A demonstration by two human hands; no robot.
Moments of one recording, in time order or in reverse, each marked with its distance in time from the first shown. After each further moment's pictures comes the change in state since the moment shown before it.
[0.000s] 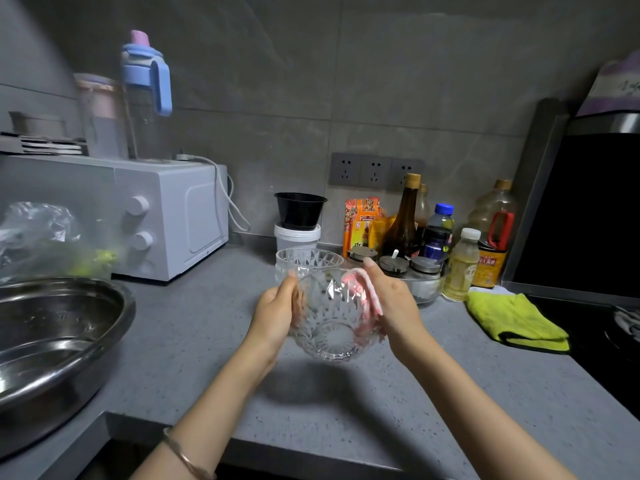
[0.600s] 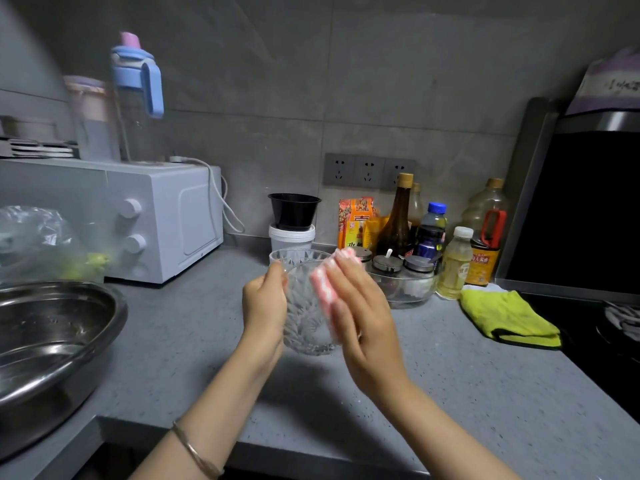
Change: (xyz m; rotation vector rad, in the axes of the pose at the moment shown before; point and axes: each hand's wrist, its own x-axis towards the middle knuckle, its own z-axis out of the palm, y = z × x) left_hand 0.003 0.009 0.010 -0.145 0.233 0.025; right_hand -0.025 0.037 0.014 -0.451 0.077 -0.906
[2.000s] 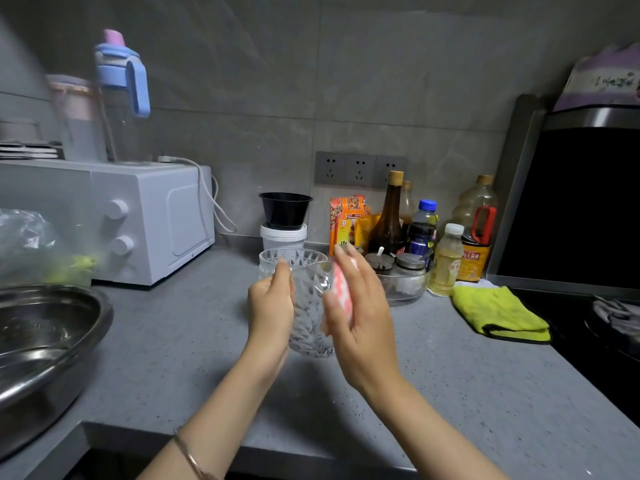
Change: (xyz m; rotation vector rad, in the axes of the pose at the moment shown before) left_hand -0.014 -0.003 0.017 -0.012 -0.090 0.086; right_hand 0.004 -0.009 -0.007 -0.009 0.008 0.249
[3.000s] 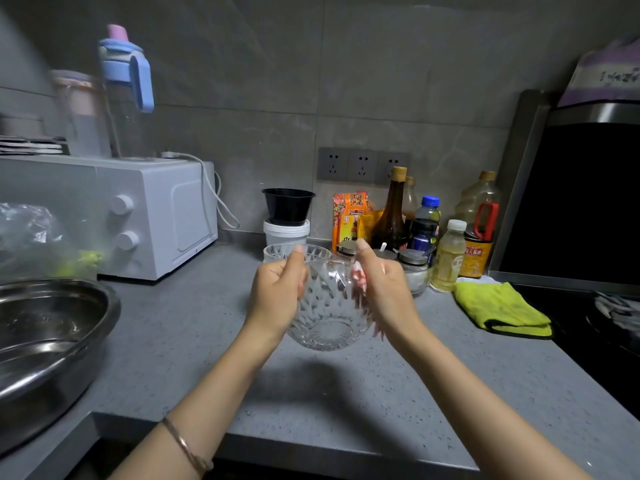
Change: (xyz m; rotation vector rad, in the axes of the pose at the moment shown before) left_hand -0.004 0.019 -0.012 0.161 -0.236 0.147; right_hand 0.040 -0.011 -0.026 0.362 -0.097 0.420
